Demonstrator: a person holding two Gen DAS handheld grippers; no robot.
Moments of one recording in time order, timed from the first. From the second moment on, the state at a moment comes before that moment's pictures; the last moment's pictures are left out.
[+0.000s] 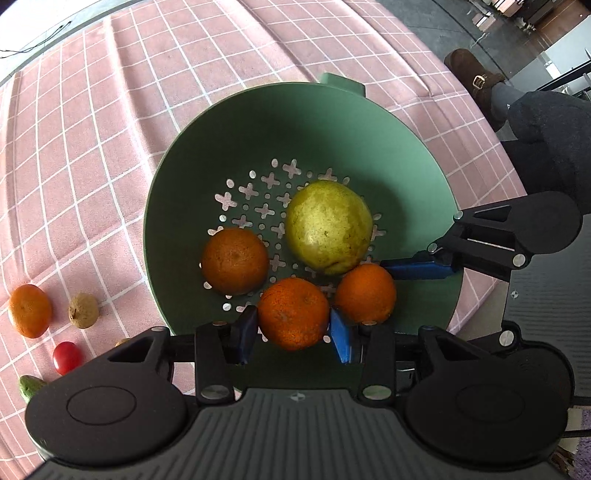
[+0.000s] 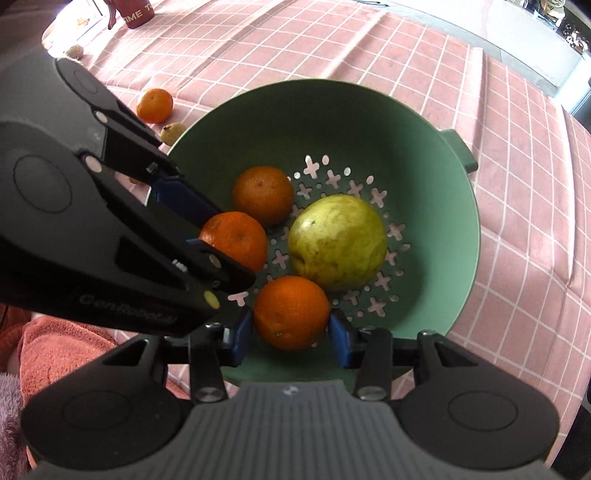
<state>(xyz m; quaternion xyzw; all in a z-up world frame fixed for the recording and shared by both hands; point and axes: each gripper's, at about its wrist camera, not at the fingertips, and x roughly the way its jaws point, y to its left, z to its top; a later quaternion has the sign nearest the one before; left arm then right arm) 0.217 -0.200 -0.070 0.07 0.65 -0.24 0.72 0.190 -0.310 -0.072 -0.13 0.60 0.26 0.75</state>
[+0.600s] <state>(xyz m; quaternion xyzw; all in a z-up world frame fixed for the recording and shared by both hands) 0.208 -0.201 -0.054 0.10 0.62 -0.23 0.74 0.178 -0.309 -0.057 -0.15 0.59 0.24 0.76</state>
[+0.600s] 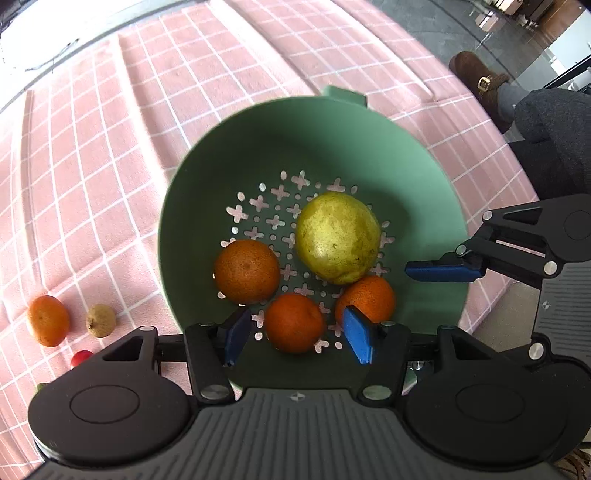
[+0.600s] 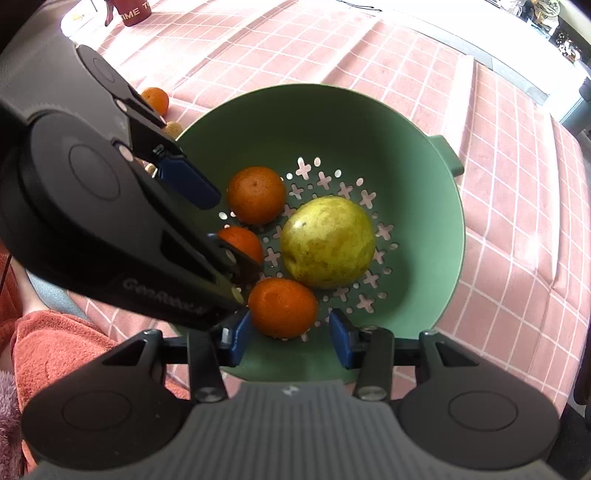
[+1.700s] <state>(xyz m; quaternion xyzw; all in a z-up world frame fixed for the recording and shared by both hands) 0.101 0.027 -0.020 -0.12 0.49 -0.07 0.86 0.075 -0.174 -0.032 0.03 0.38 0.21 0.90</state>
